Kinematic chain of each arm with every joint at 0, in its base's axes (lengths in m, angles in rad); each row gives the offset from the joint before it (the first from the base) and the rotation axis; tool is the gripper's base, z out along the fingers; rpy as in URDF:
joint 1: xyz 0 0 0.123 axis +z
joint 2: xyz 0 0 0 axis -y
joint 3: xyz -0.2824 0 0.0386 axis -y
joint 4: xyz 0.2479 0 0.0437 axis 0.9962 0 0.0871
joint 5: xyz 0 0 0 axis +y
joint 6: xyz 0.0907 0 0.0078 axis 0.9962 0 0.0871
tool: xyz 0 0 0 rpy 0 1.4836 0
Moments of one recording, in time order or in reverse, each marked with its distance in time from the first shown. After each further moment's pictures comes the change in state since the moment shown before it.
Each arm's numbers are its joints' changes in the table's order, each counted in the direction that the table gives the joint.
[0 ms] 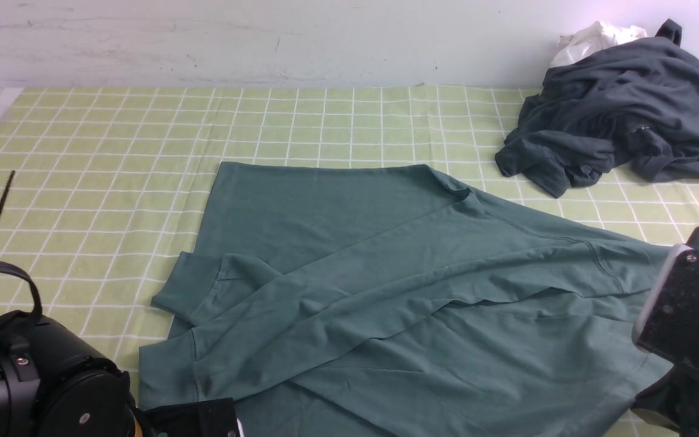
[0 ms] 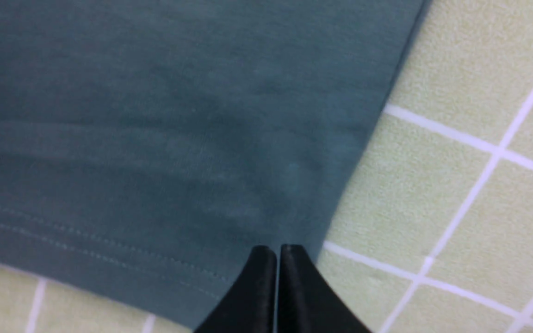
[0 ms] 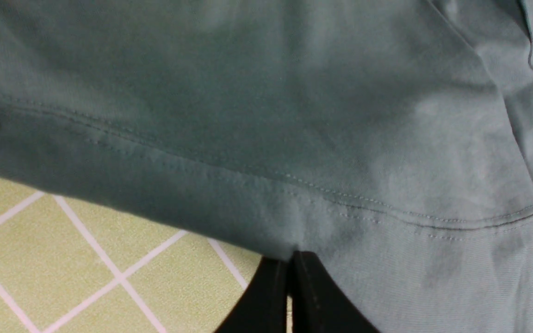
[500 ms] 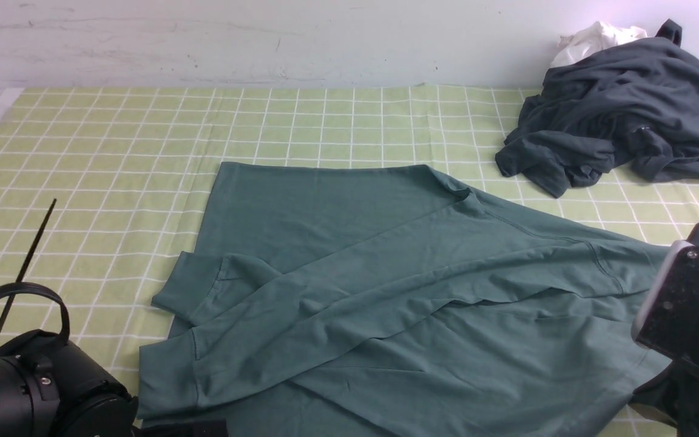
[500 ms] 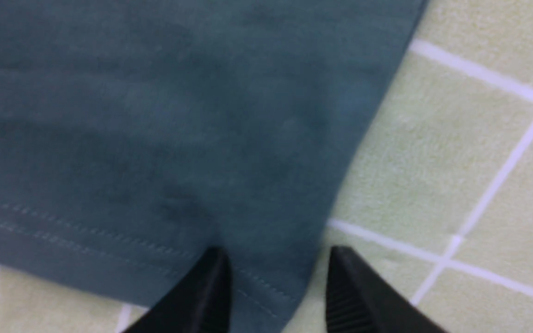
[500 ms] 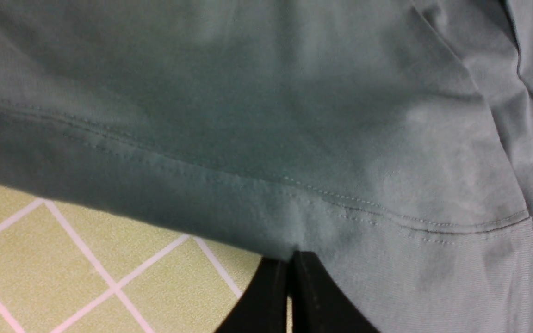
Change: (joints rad) right arm 0.000 0.001 0.000 0.003 -0.018 0.000; left arm -0.001 -0.077 -0.046 0.068 -0.051 -0.032
